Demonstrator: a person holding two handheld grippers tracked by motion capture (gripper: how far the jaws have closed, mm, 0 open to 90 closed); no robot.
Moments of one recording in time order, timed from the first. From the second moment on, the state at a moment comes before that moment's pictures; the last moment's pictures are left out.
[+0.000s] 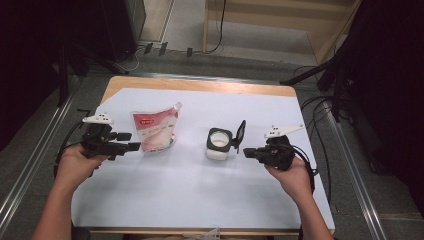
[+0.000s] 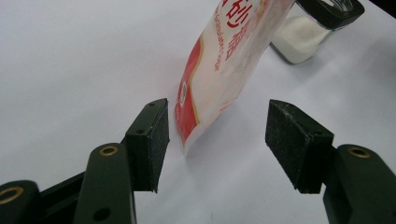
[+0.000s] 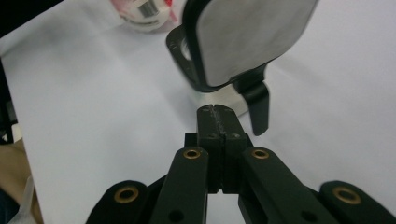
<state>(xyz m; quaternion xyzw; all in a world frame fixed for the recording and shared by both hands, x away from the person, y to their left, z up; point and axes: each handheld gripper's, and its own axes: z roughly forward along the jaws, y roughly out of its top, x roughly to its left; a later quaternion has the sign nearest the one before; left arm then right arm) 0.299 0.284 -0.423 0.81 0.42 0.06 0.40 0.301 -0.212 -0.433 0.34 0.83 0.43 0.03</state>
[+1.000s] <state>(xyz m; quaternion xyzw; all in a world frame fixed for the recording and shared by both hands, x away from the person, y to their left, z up) 0.298 0.282 -0.427 0.81 0.42 0.06 0.39 0.326 -0.206 -0.426 0.38 0.78 0.49 0.06</state>
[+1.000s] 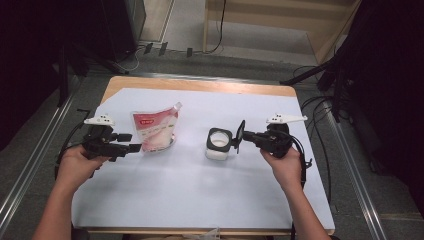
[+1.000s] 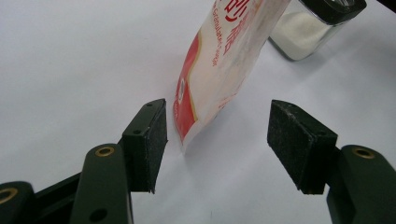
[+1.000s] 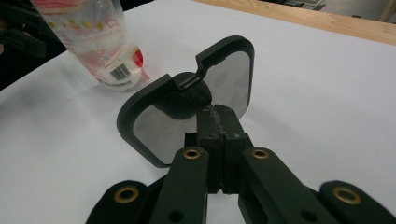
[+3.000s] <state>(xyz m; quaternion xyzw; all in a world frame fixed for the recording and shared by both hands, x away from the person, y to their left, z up) 0.299 0.279 -0.431 0.82 0.42 0.05 0.38 0.327 -0.171 -0.439 0.35 0.80 0.49 0.05</state>
